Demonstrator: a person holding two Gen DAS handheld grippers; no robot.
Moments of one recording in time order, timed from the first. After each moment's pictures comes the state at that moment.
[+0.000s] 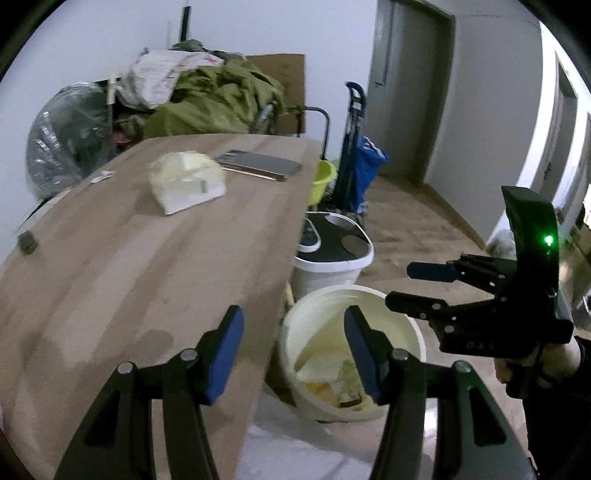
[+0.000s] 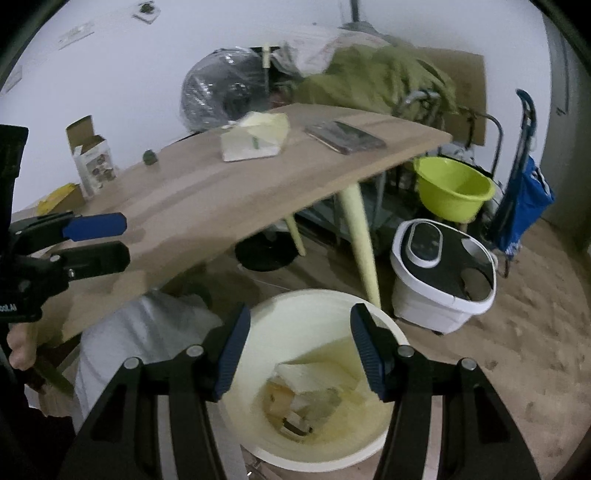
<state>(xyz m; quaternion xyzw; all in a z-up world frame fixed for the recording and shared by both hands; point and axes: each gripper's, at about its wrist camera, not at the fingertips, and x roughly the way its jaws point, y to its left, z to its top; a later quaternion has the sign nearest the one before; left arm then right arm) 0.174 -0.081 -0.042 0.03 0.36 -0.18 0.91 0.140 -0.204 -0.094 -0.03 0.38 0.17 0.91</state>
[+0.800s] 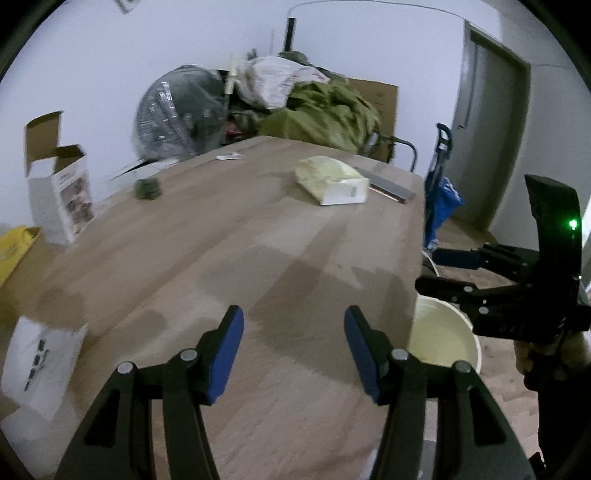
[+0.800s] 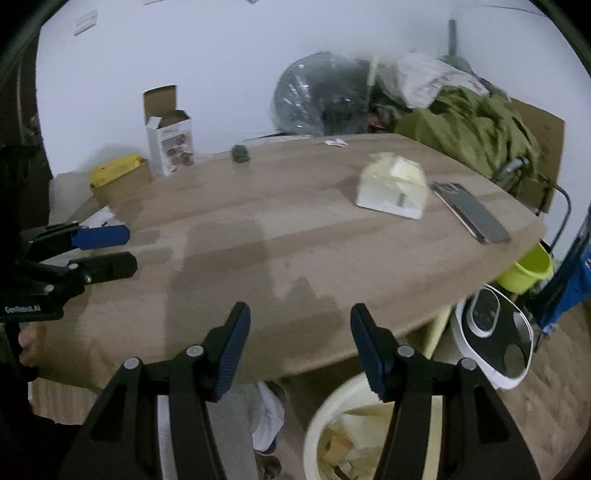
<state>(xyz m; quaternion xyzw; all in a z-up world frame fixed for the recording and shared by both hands) 0.113 0.057 -0.030 -0.04 0.34 -0.03 0.94 0.154 -0.060 -0.056 -0.11 0.35 0.30 0.88</state>
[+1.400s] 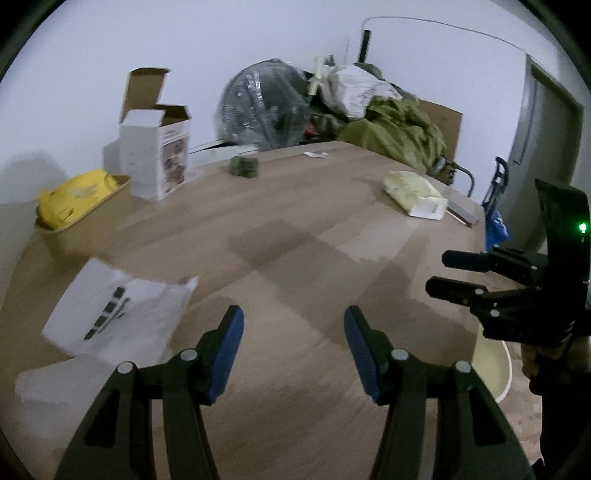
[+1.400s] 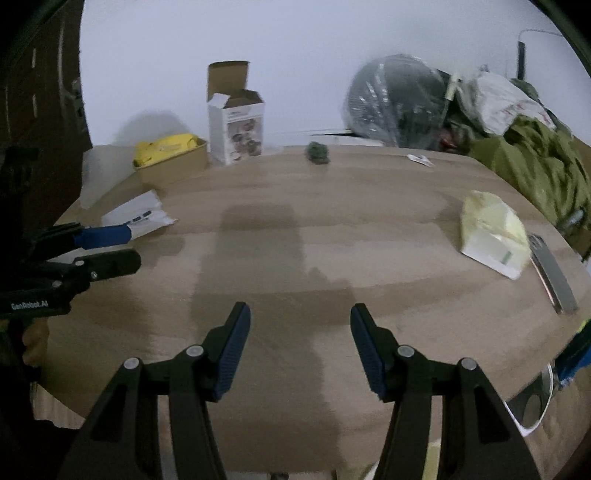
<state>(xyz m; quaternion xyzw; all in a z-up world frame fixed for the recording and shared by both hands) 0.067 0.141 -0.040 -0.10 0.33 0.08 0.93 0.161 0.050 -0.058 -0.16 0.34 0.39 0.84</state>
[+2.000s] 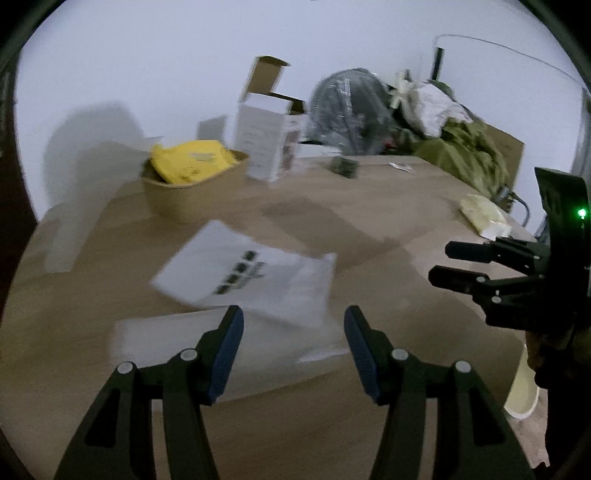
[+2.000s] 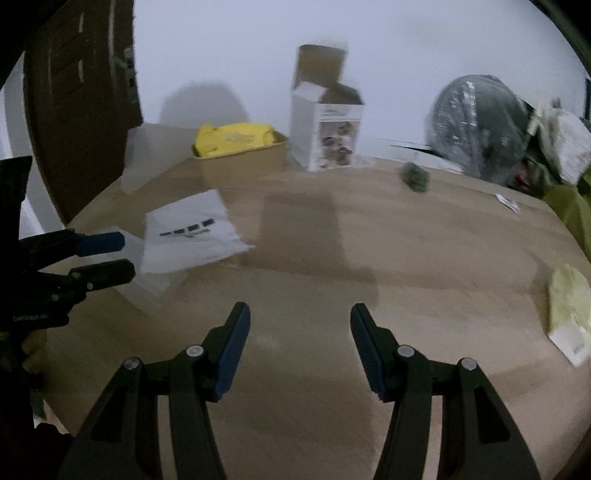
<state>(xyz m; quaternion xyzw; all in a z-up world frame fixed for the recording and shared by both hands) 0.000 0.213 -0.040 -0.14 0.33 0.21 0.91 0.152 0.169 -0.060 -0.21 0.33 0.48 0.78</state>
